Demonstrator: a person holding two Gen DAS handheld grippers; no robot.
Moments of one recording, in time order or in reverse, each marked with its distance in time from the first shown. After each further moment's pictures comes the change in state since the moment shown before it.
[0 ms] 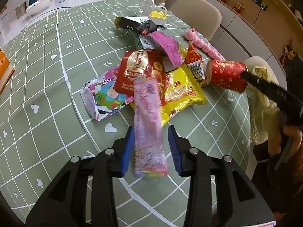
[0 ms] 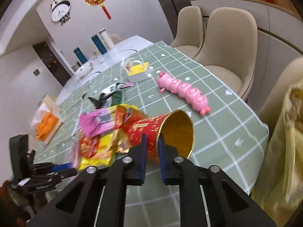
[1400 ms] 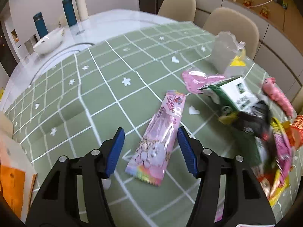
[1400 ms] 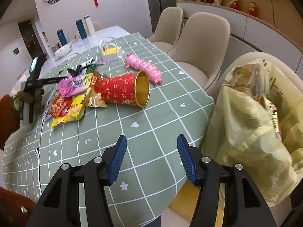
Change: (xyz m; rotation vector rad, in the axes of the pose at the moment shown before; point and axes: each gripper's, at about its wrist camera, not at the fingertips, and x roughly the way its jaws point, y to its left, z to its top) left arm 0.069 0.114 0.151 0.091 -0.123 0.282; right arm -0.043 -0.020 -0.047 -0.128 0.054 -0.277
